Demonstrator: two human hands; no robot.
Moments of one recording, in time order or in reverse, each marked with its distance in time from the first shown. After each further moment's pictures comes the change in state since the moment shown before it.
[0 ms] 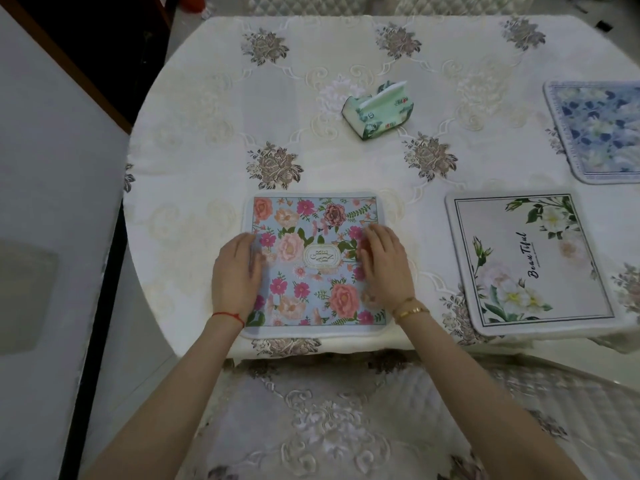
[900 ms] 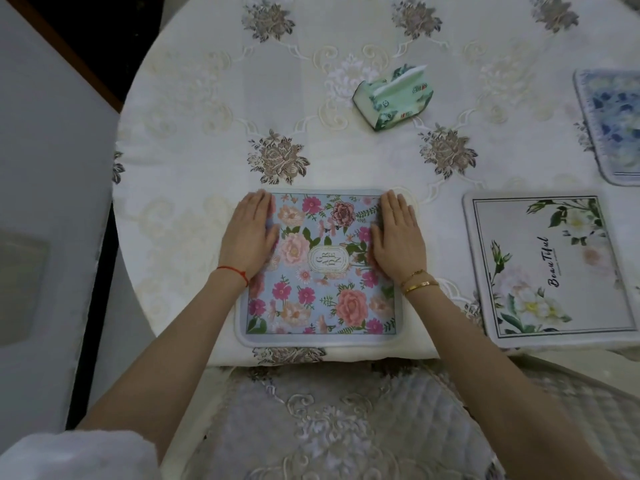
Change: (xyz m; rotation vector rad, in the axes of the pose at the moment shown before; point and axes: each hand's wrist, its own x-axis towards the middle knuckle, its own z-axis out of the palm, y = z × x) left_hand 0.080 -0.007 0.021 0.229 -0.211 0.172; right_hand 0.062 0.016 0.012 -0.127 -0.095 0.045
